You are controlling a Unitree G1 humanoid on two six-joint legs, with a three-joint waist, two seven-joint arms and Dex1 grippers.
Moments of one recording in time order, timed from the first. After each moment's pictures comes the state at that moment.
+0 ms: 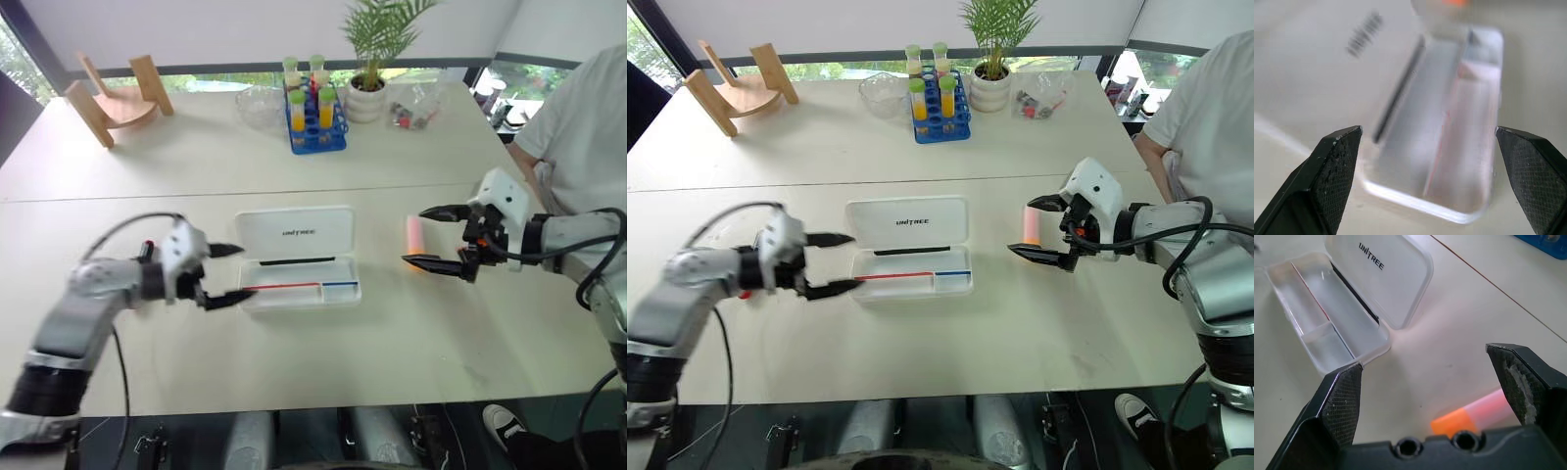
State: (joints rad) left arm -0.20 0.81 0.21 -0.24 -0.56 0.50 -1.04; right arm -0.41 -0.96 -0.04 -0.32 0.42 0.68 1.00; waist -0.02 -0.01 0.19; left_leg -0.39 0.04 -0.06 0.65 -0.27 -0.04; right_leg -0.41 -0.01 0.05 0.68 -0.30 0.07
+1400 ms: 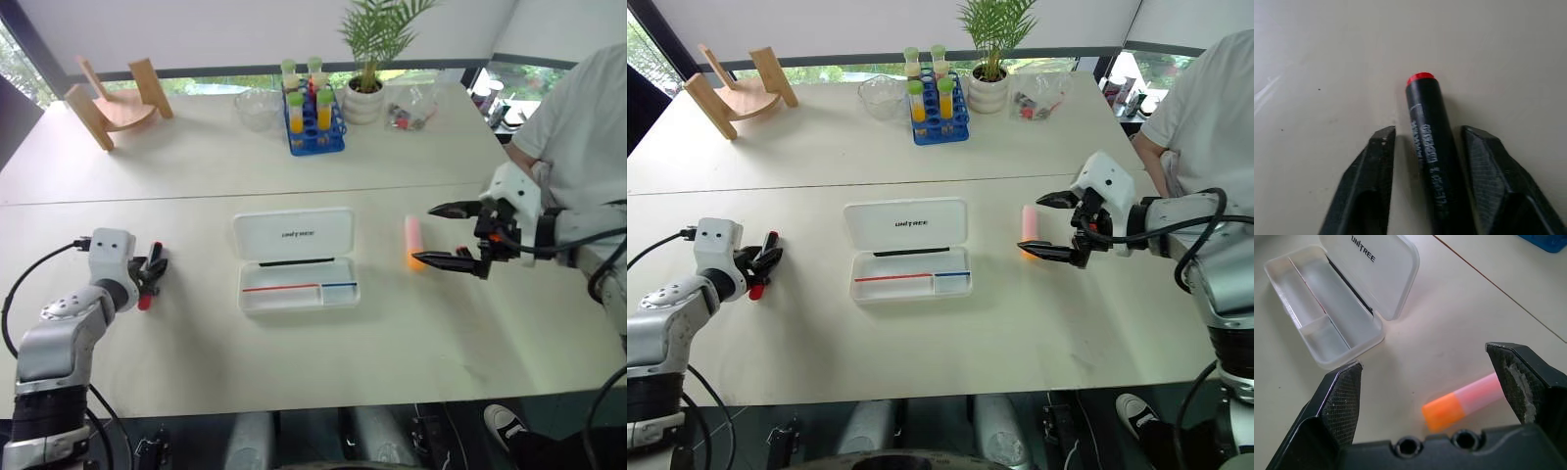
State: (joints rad) left arm -0.11 0.62 0.33 -0.09 -0.34 0.77 -0.40; right arm -0.39 -1.03 -0.11 -0.29 0.46 0.69 1.09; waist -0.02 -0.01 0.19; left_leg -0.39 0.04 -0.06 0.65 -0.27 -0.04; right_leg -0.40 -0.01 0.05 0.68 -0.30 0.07
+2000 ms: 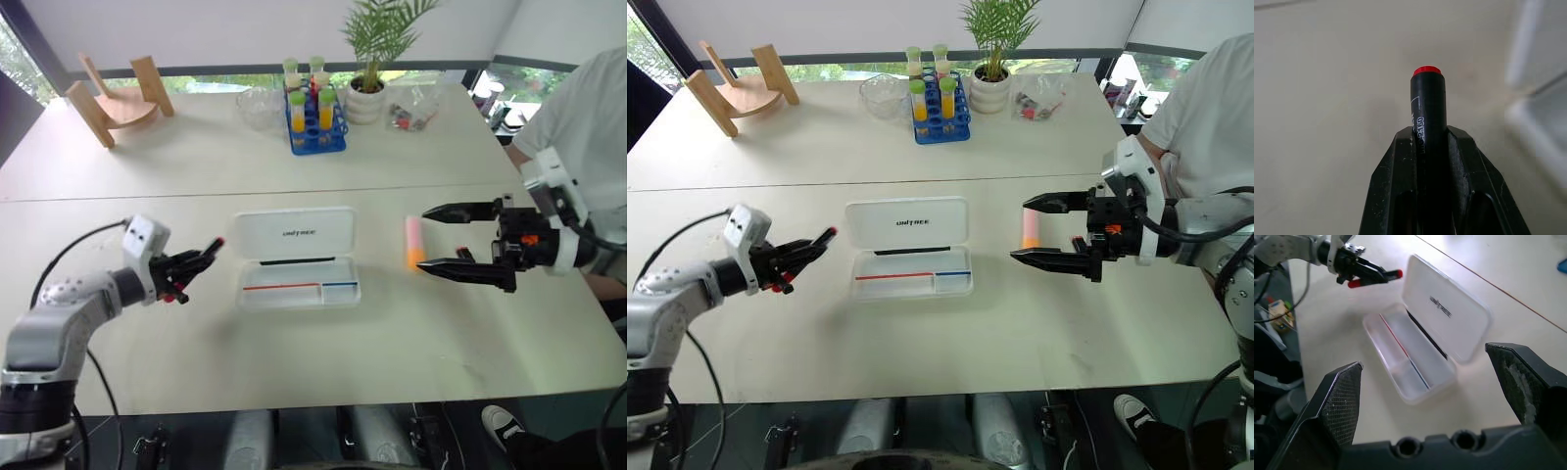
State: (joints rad) left arm -0.20 0.78 0.22 -0.21 -0.54 0.71 -0.91; right arm -0.38 -1.02 -0.26 -0.39 0.79 0.82 1.15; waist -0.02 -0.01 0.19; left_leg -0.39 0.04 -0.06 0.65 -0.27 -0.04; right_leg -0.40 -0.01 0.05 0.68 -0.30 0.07
